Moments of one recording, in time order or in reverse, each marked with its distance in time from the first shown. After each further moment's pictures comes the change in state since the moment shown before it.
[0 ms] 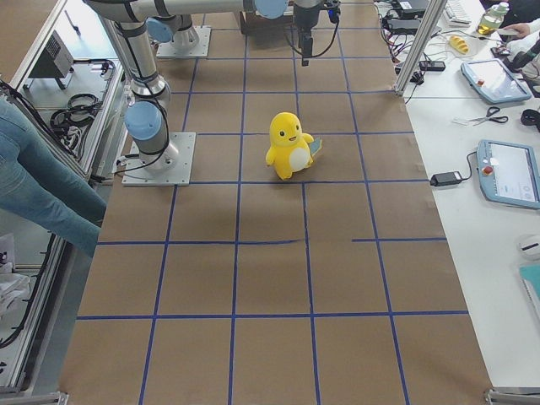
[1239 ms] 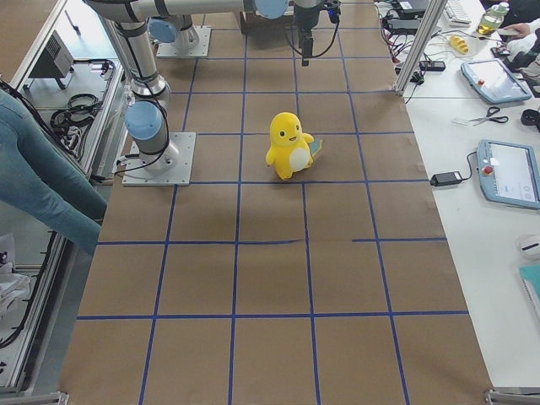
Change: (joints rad) left arm 0.143 0.210 0.023 0.022 -0.448 0.051; right arm 0.000 0.000 0.000 0.000 0.000 -0.001
